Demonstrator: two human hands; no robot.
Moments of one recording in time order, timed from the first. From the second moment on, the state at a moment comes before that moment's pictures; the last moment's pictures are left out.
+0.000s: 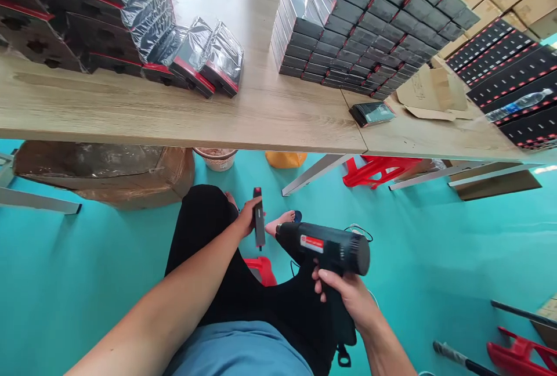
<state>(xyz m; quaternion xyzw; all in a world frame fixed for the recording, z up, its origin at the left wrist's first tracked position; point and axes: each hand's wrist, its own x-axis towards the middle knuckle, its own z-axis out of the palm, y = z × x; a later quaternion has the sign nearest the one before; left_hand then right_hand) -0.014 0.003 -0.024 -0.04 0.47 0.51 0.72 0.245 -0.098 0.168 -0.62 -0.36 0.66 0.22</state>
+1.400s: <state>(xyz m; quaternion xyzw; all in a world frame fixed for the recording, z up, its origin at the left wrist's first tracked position) -0.018 -0.002 0.010 -0.04 0.39 0.43 0.81 0.221 -0.089 0.168 -0.55 -0.35 0.71 0.25</state>
